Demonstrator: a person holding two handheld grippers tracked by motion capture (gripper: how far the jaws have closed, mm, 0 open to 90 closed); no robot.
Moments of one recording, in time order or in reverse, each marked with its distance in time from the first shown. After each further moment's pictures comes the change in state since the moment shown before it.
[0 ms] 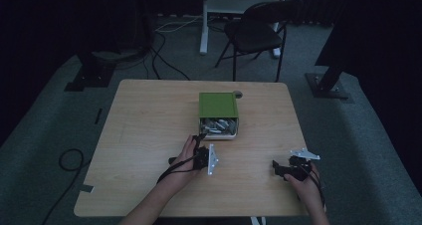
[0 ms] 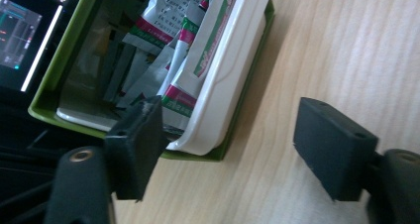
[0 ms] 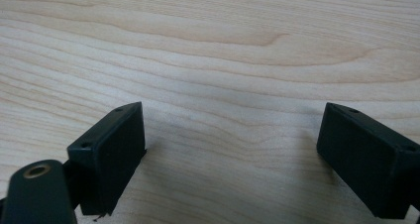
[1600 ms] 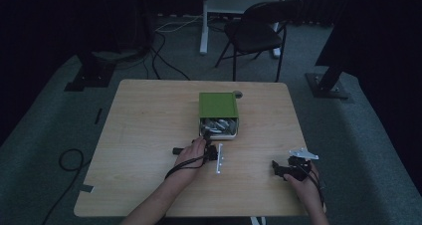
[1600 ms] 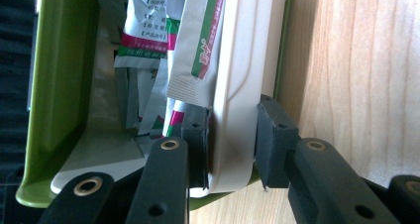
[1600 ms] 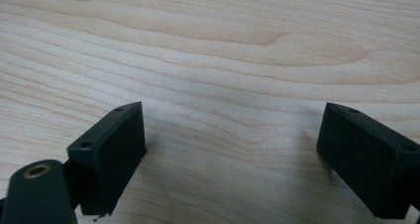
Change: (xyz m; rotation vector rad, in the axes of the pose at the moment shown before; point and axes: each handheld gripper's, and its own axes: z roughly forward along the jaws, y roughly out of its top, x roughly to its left) left arm -0.008 0.009 0.033 0.092 0.118 0.280; right arm 0.002 0.000 0.001 0.007 -0.014 -0.022
